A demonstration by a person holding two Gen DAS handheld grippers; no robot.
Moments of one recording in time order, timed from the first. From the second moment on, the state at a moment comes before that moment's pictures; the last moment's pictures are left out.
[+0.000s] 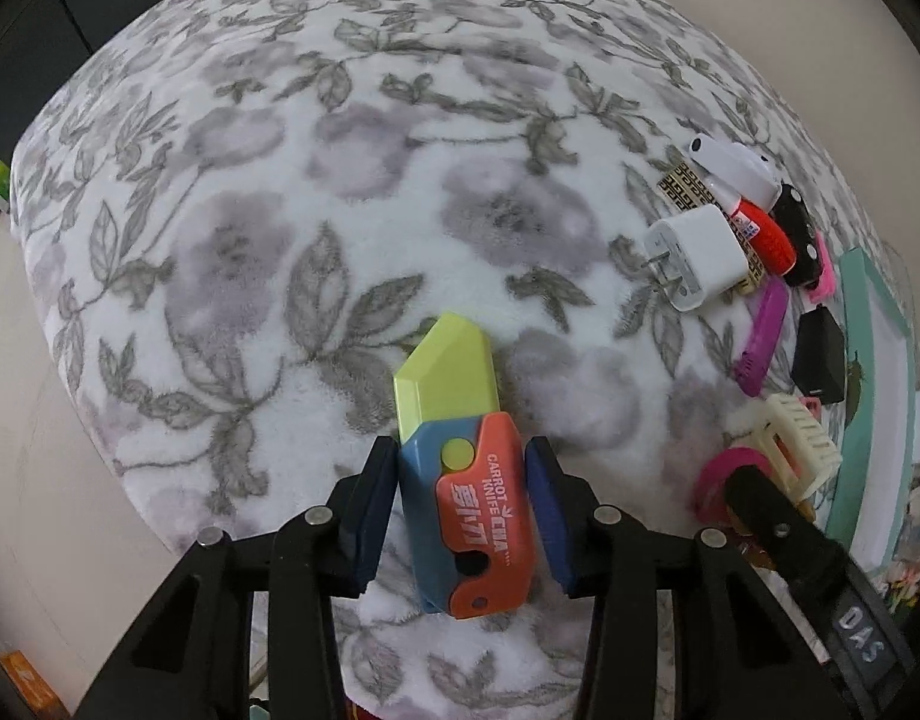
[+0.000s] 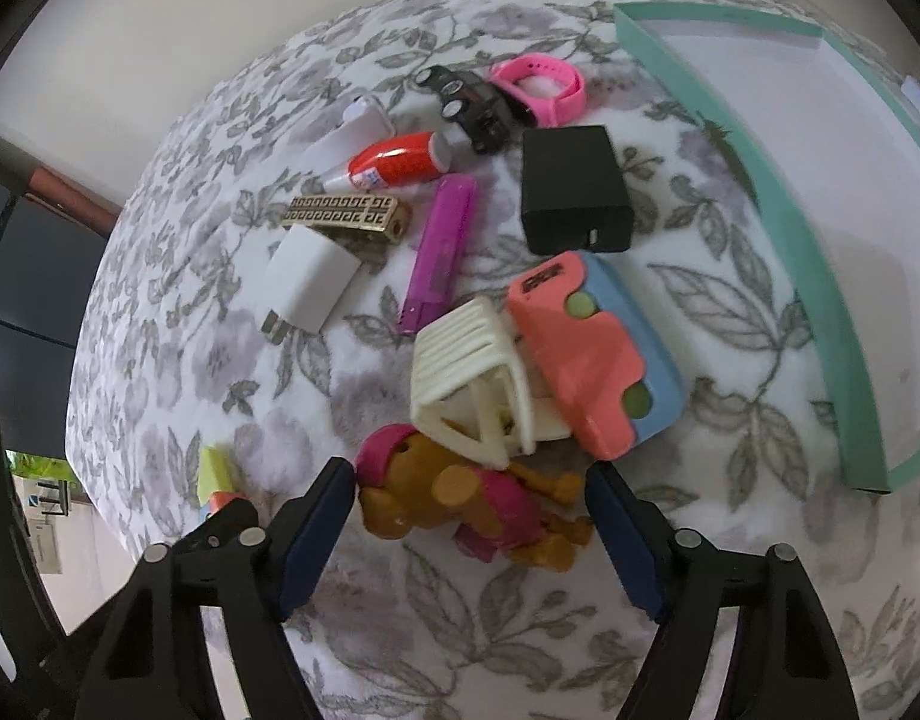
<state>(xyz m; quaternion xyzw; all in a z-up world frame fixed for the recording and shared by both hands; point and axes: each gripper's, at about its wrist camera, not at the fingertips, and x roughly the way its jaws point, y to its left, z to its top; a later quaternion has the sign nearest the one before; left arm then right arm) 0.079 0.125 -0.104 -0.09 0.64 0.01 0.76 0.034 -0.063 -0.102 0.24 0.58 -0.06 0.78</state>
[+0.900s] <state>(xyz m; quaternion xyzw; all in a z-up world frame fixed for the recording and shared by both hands) 0.077 0.101 -0.101 -0.04 0.63 0.01 0.77 0.029 -0.061 -0.097 0.22 0.58 -0.03 0.78</state>
